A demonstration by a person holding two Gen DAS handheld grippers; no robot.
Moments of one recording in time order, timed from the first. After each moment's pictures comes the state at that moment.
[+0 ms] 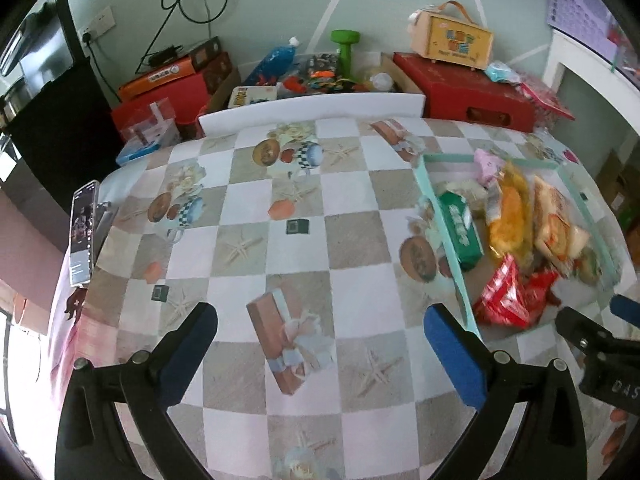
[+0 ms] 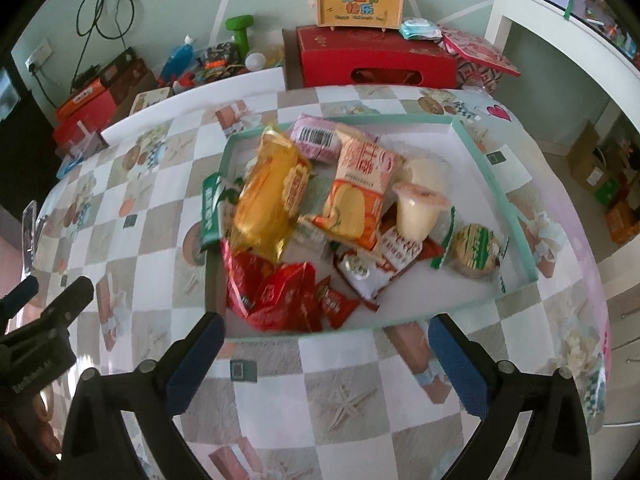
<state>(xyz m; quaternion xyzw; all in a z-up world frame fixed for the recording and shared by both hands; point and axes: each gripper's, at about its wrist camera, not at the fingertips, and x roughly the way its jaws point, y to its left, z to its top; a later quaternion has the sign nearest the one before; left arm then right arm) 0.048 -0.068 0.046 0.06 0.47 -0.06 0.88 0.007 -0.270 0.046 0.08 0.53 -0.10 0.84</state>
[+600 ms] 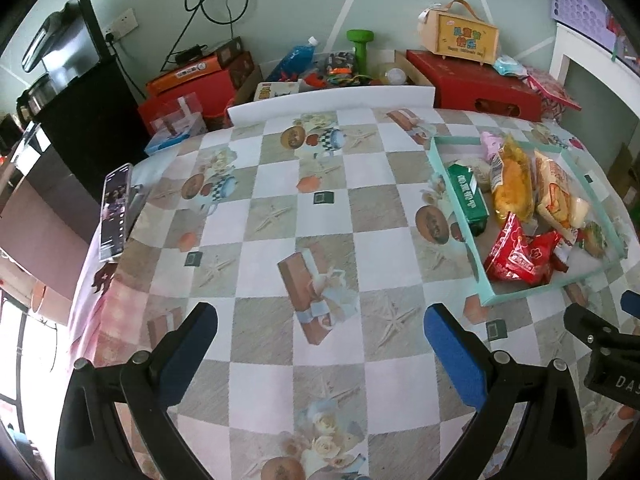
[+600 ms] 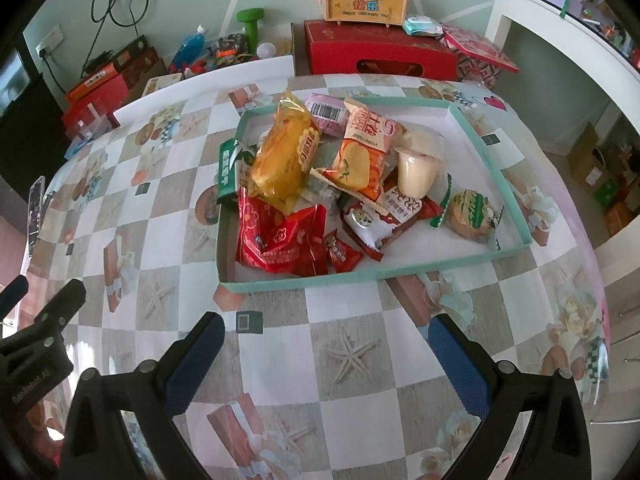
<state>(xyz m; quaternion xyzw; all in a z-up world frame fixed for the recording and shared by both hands) 0.006 -0.054 0.051 0.08 0.47 -0.02 0.88 -0.028 -0.258 0.046 0.07 0.53 -0.09 0.84</state>
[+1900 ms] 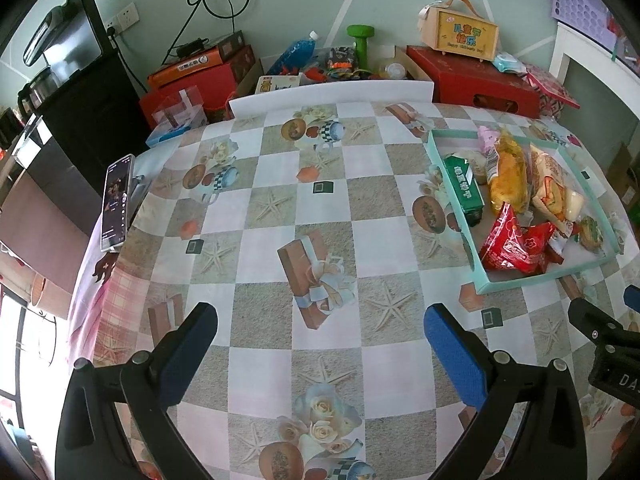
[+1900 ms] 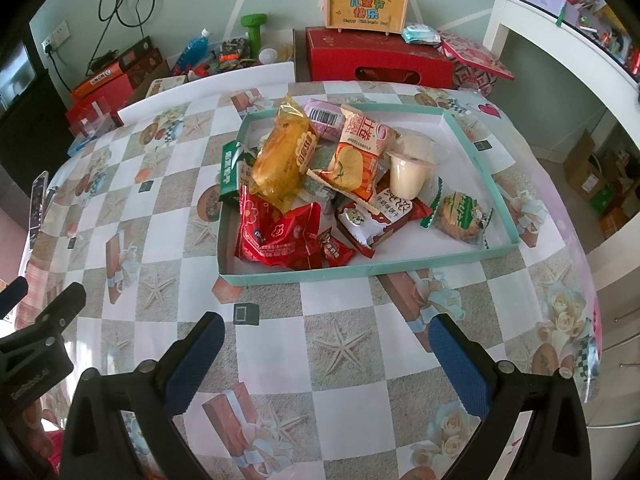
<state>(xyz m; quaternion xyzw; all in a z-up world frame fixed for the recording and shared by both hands) -0.002 -0.053 0.051 0.07 0.48 -0.02 0.87 -0.037 -0.259 0.053 0.06 0.52 -0.09 0.84</state>
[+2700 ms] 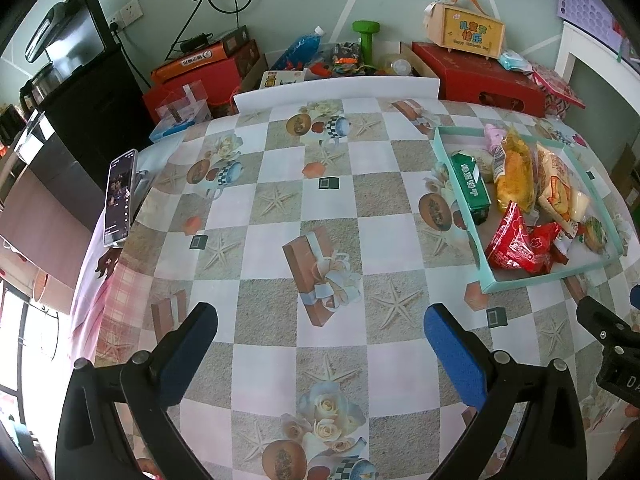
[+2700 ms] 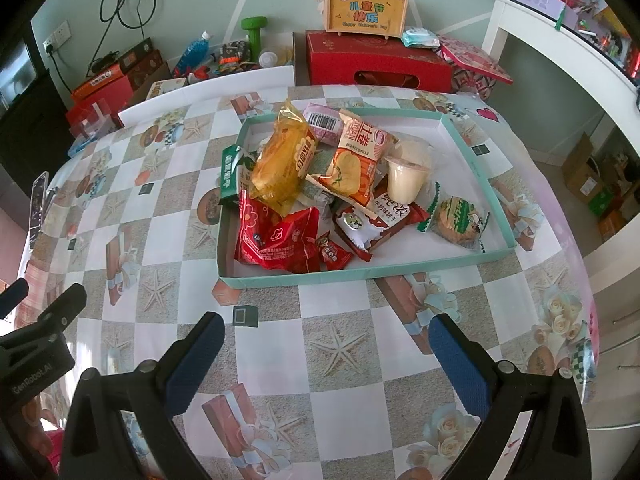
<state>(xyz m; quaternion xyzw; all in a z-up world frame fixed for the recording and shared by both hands) 0.000 -0.050 0.049 0.07 0.49 -0.01 0.87 -0.037 -0.258 0.057 0.05 0.52 -0.10 0.85</state>
